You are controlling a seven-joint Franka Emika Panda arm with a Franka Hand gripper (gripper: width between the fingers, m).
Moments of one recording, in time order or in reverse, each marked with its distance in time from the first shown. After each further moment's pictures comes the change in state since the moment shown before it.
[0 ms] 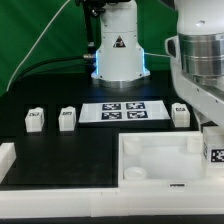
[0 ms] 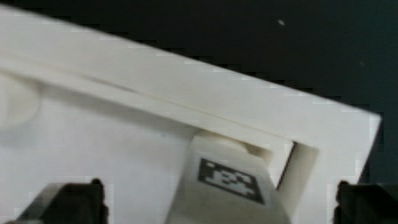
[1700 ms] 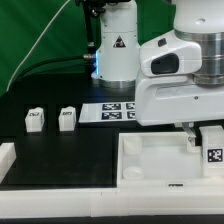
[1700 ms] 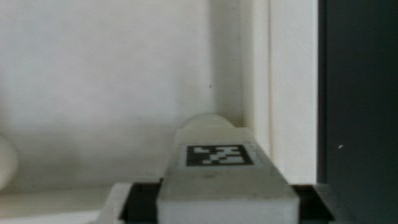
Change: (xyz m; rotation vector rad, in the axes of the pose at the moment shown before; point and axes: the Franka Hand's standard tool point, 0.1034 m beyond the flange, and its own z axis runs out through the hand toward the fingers) arm 0.009 0.006 -0.004 -0.058 -0.002 -1.026
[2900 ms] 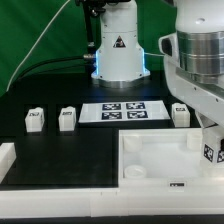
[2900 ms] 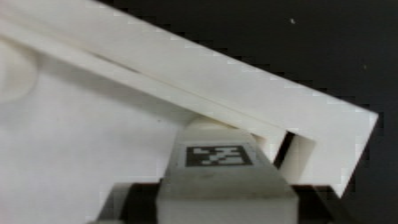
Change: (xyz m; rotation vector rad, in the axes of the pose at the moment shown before) arm 0.004 -0.009 0.000 0.067 0.000 1.233
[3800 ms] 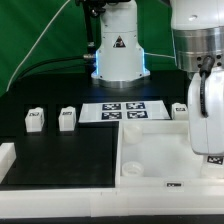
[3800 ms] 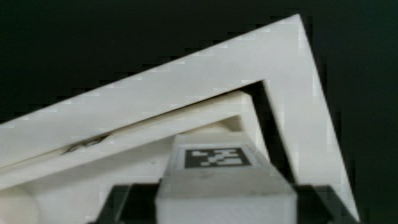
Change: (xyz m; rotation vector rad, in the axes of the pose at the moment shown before) arm 0.004 -0.007 -0.002 0.049 -0.005 0.572
